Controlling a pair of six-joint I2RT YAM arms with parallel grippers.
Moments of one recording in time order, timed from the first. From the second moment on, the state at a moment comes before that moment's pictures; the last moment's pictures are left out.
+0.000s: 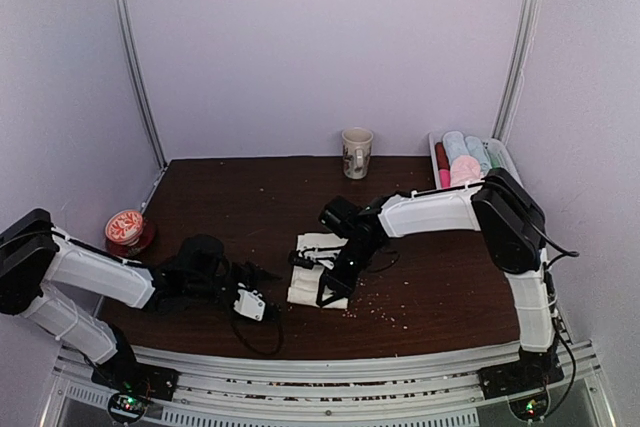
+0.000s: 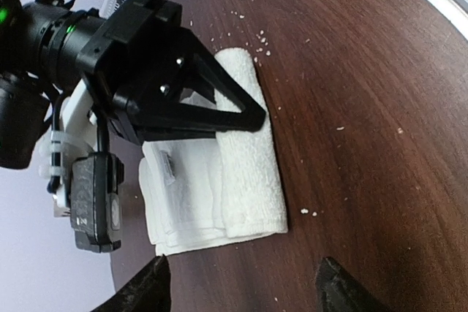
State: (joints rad) left arm -0.84 1.40 0.41 0.41 0.28 1.22; right arm 0.88 2.16 1.53 -0.66 -0.57 -0.28
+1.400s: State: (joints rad) left arm -1.06 1.80 0.39 0.92 -0.14 1.38; right arm 0.85 2.22 1.60 -0.73 -0.68 -0.28
